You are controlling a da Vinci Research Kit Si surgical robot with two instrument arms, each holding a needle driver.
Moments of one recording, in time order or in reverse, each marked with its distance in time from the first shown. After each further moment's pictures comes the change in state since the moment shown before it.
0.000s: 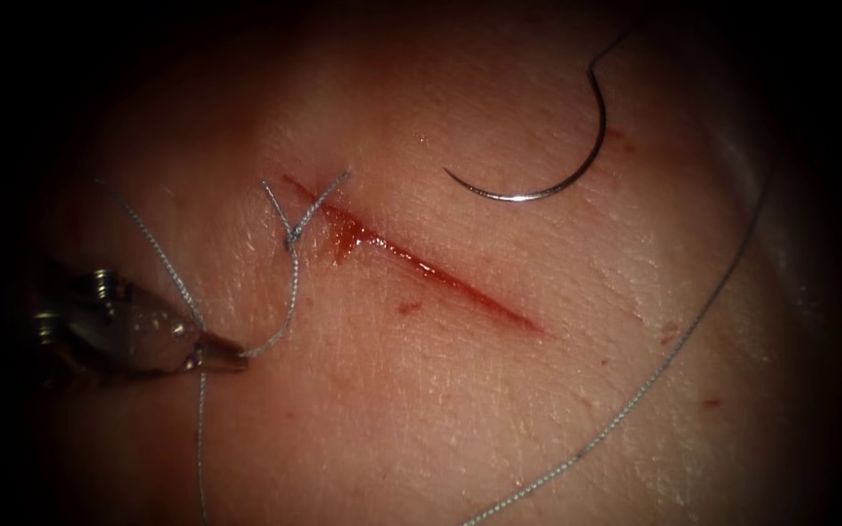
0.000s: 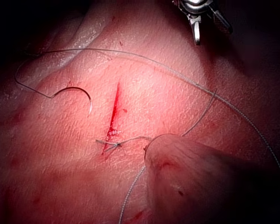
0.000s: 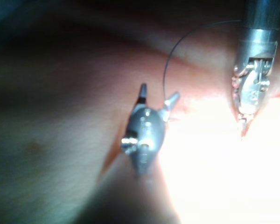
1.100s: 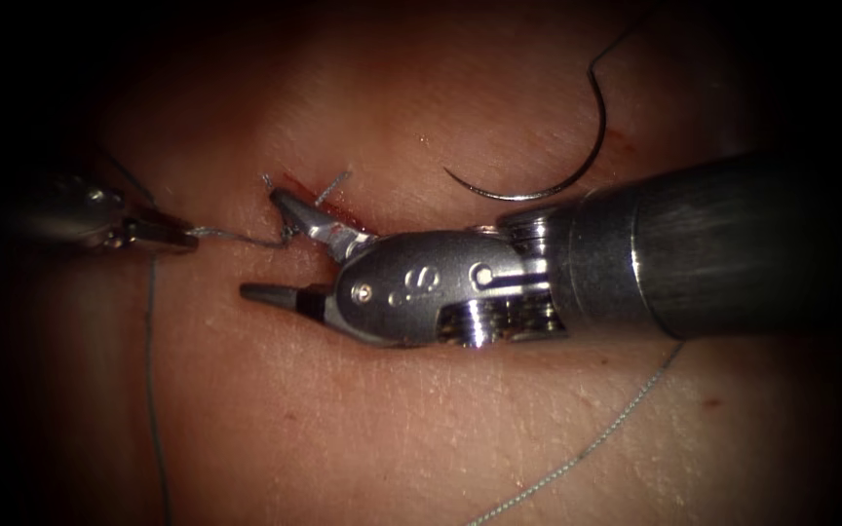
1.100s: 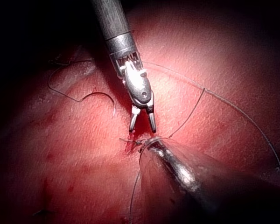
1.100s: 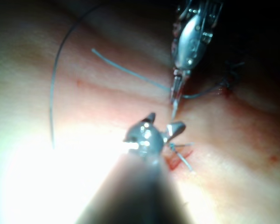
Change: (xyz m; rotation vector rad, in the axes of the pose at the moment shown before) right arm -0.007 0.022 0.014 -0.258 -0.125 -0.439; left arm 0.004 -0.007 -0.009 0.035 0.147 0.013
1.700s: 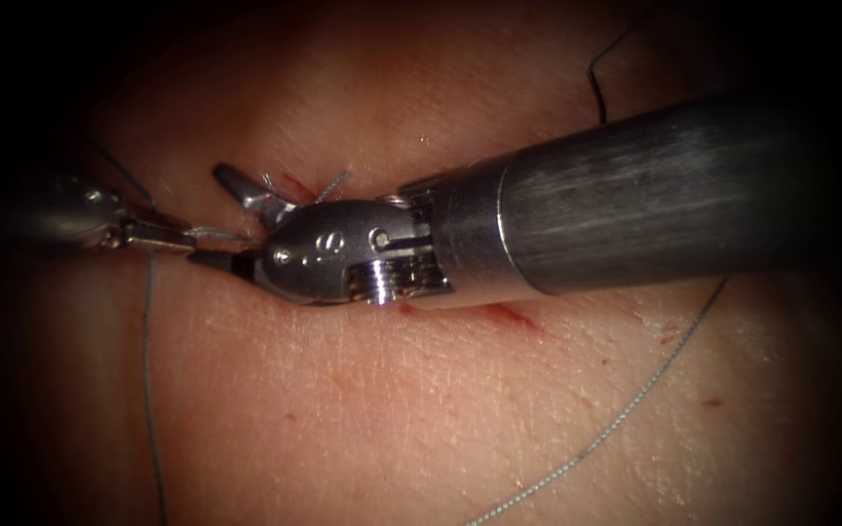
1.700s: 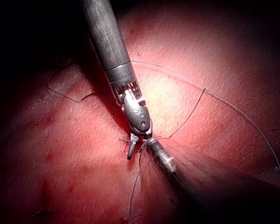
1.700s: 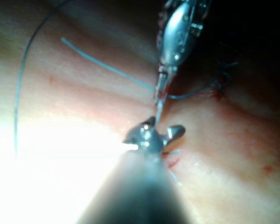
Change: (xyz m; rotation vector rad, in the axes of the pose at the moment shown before) right arm -0.002 -0.001 0.006 0.014 -0.025 -0.032; left arm 0.000 0.000 0.000 0.003 -0.004 0.012
